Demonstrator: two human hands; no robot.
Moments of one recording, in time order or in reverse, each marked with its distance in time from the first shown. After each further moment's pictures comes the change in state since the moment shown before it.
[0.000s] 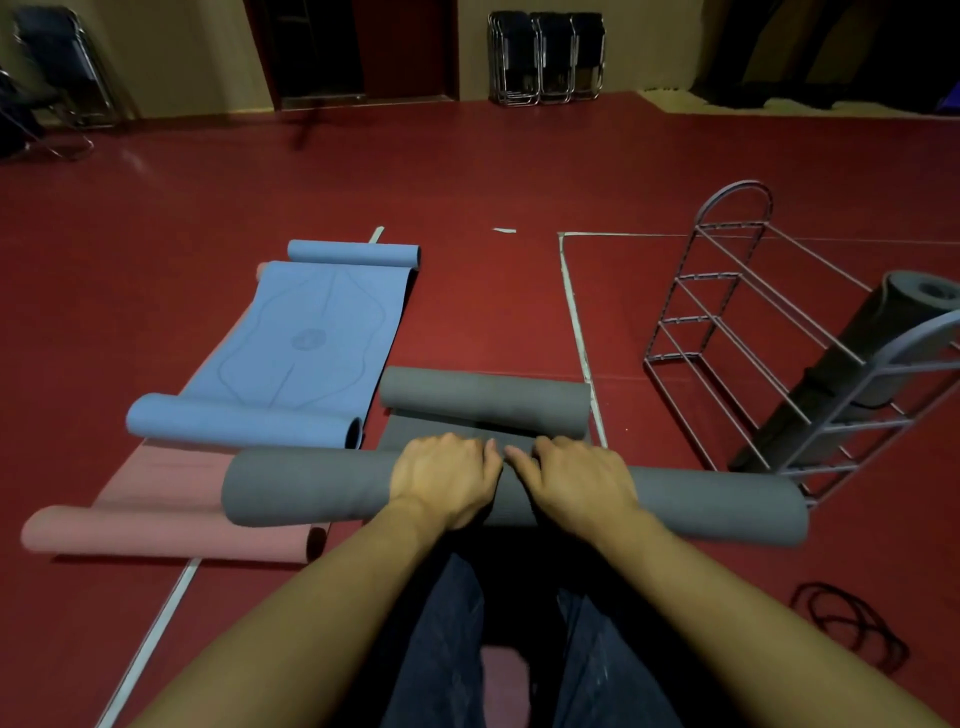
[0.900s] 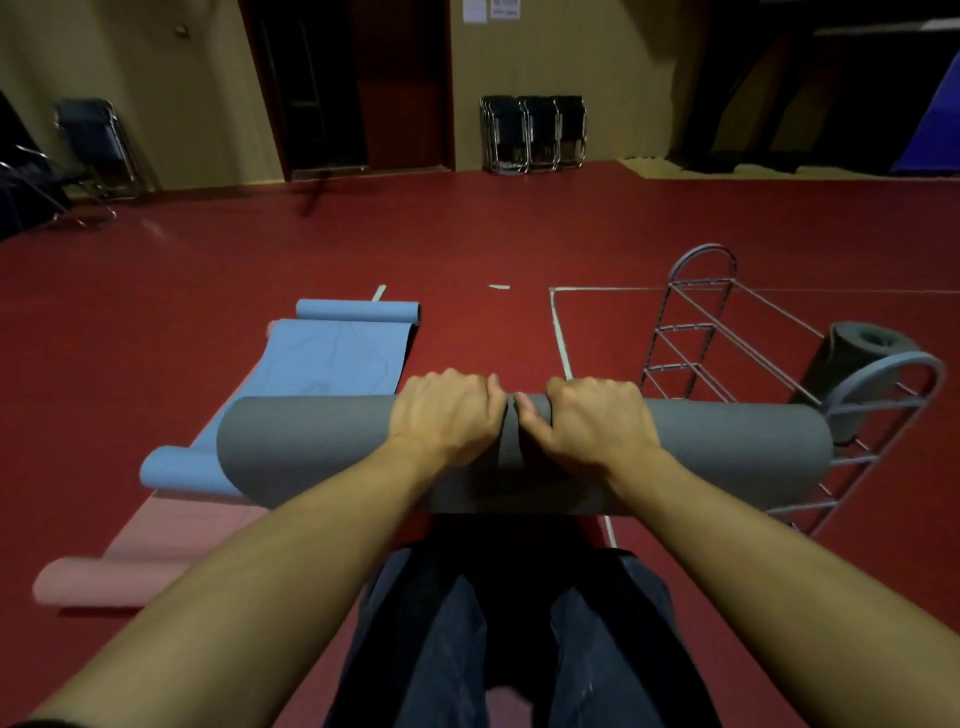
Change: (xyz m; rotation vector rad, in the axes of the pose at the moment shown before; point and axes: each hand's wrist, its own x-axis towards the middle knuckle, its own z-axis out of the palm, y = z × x) left_hand 0.026 0.003 -0.135 -0.055 0.257 -0.029; right_hand 0.011 0.015 -0.139 -0.148 0.362 -0.071
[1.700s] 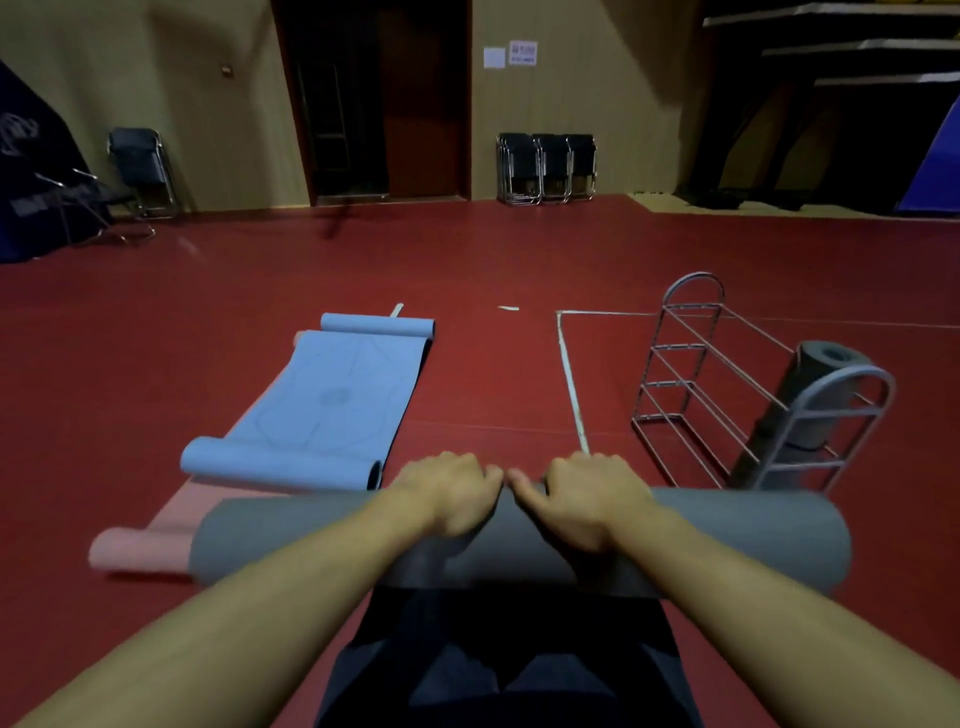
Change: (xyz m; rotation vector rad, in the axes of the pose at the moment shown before) left_hand -0.136 0.016 -0.063 -0.032 -0.631 0.049; right_hand -0.114 -0.048 -0.091 0.175 -0.448 -0.020
